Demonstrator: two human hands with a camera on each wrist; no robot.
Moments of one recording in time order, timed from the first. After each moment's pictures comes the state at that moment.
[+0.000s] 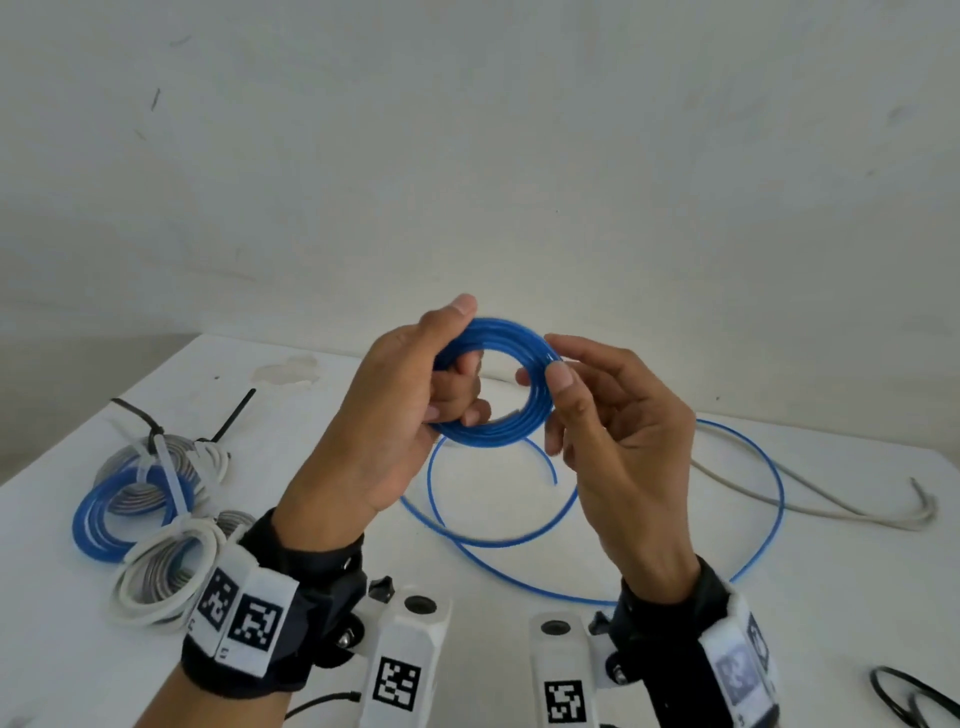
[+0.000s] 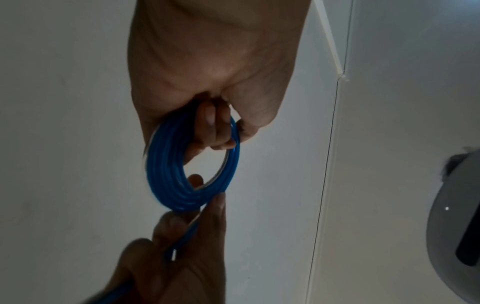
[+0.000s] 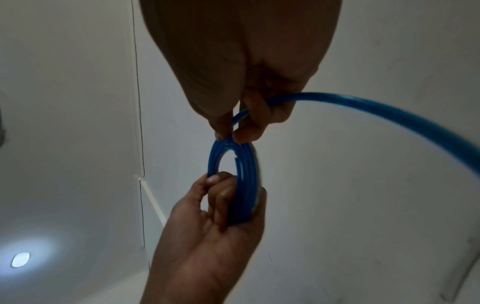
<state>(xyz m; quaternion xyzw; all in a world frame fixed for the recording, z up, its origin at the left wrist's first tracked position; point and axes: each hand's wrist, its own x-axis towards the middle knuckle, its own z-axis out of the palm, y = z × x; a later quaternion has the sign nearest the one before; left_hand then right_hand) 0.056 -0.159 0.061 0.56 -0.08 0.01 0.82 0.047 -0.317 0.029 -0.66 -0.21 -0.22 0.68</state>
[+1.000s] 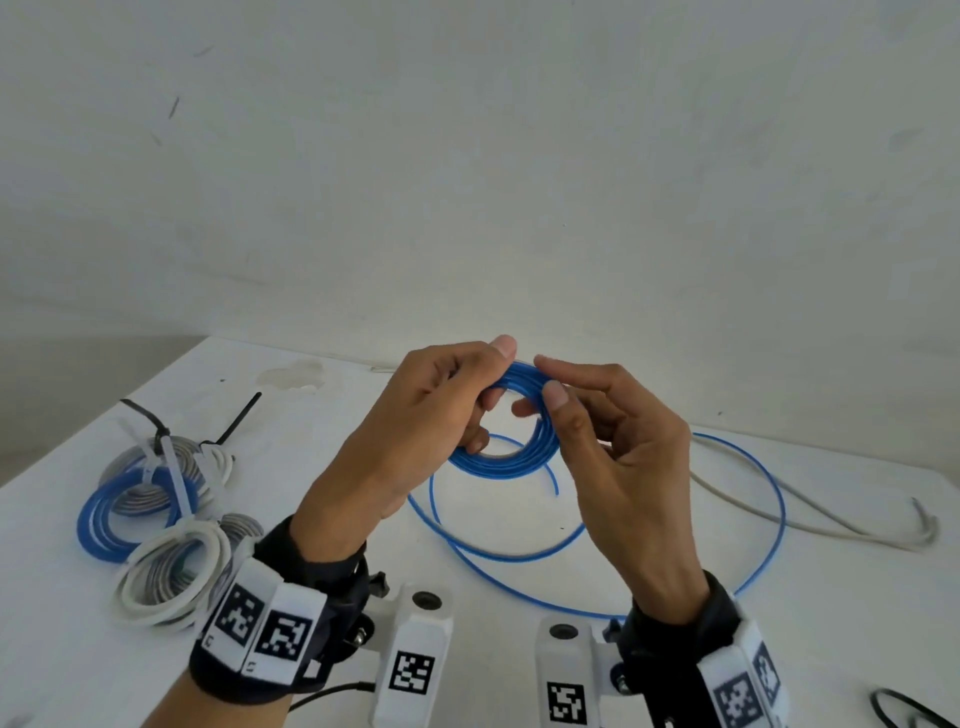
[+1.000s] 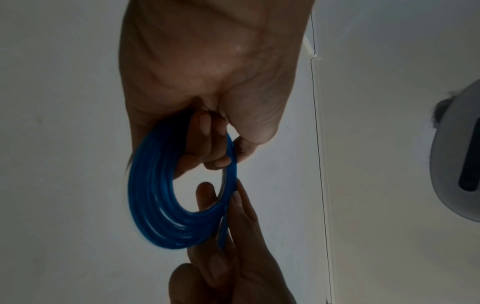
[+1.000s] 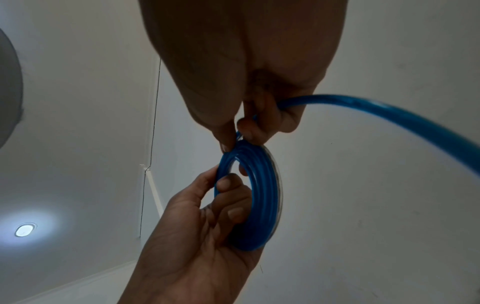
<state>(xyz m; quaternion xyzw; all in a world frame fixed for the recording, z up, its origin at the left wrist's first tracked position) 0.055 -0.157 0.056 0.71 -0.12 0.04 0.69 0.044 -0.317 0.033 -0.72 -0.22 -0.21 0.62</state>
